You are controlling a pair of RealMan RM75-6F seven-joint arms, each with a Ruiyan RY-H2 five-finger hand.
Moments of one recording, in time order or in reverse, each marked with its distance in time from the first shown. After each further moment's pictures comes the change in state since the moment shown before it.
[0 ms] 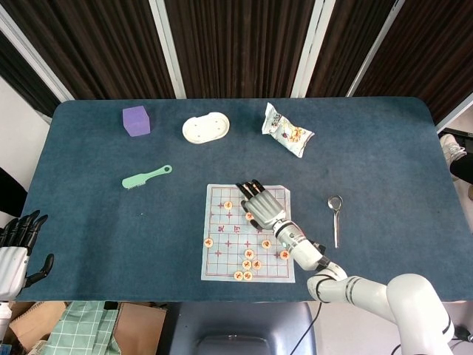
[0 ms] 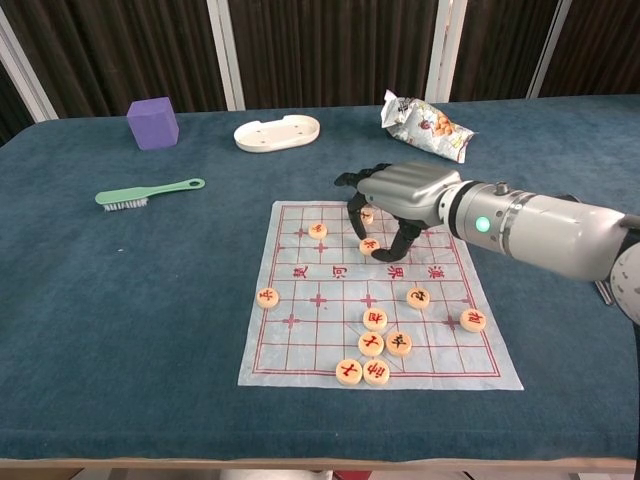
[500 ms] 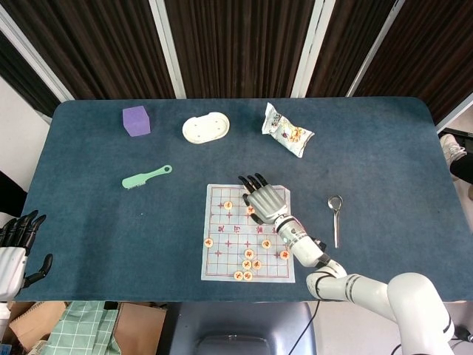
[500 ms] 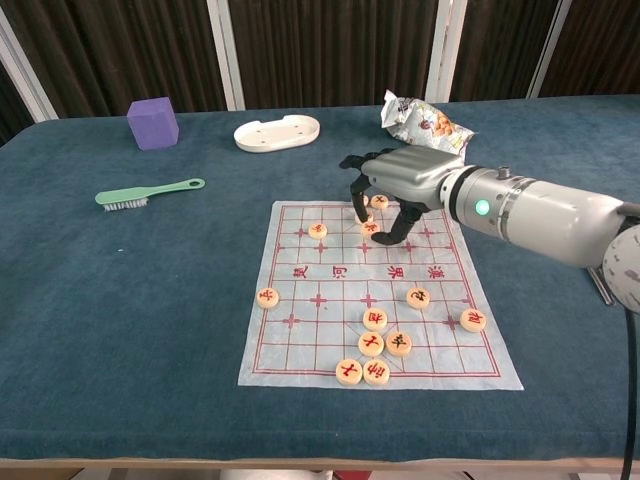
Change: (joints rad) left arm 0.003 0.002 -0.002 -0.001 -0.002 0.004 -0.005; right arm 0.012 0.002 0.026 0.013 0.040 0.013 0.013
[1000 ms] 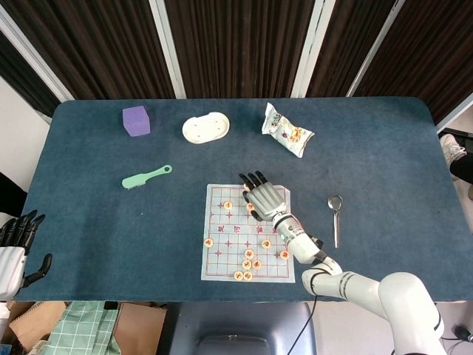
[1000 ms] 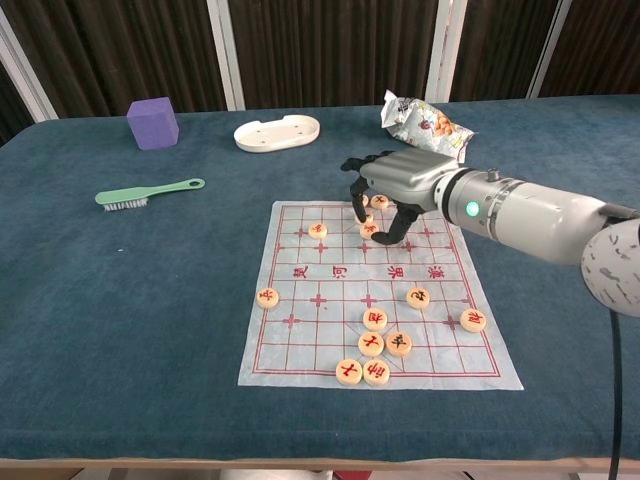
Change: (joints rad) left arm 0.001 0.002 -0.002 -0.002 -0.005 -0.001 -0.001; right arm 0.025 -0.038 0.000 0.067 0.028 -0.016 -0.015
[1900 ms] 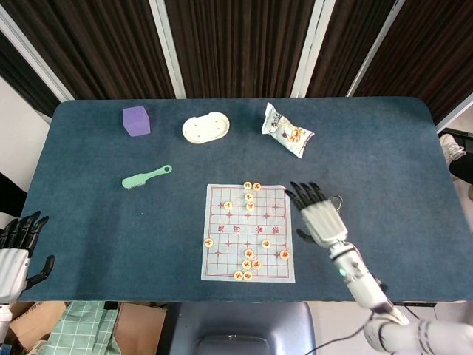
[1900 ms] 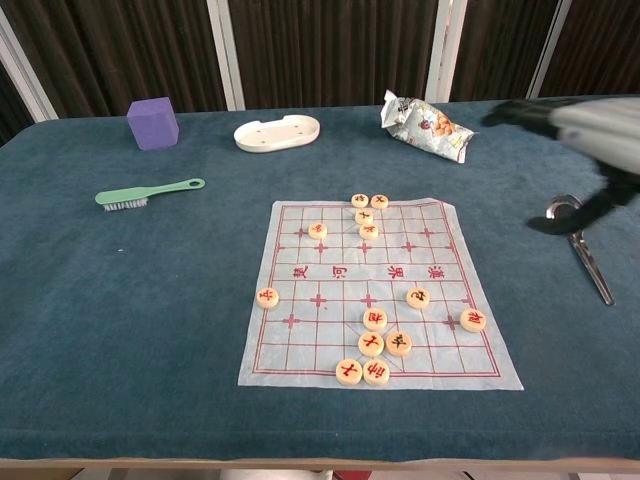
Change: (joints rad) left arm 0.003 -0.025 0.009 0.016 0.042 0.024 0.047; right arm -0.423 0.481 -0.196 -0.758 -0.103 0.540 -0.069
